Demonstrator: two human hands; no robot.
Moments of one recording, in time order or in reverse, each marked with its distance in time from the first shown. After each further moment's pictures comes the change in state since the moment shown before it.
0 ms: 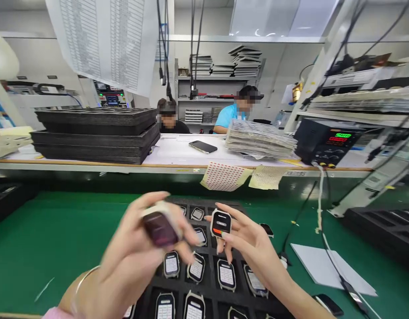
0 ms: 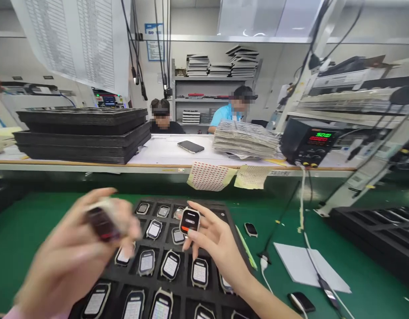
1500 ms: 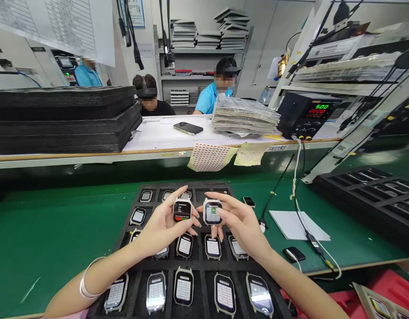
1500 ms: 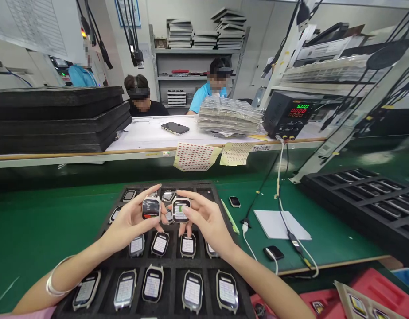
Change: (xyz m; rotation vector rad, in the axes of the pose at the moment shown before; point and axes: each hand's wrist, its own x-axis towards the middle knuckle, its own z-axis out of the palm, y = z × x) left_hand 0.044 -0.081 -0.024 0.177 -0.166 -0.210; right_hand -0.006 0.018 -0.013 -0.002 0.032 -0.076
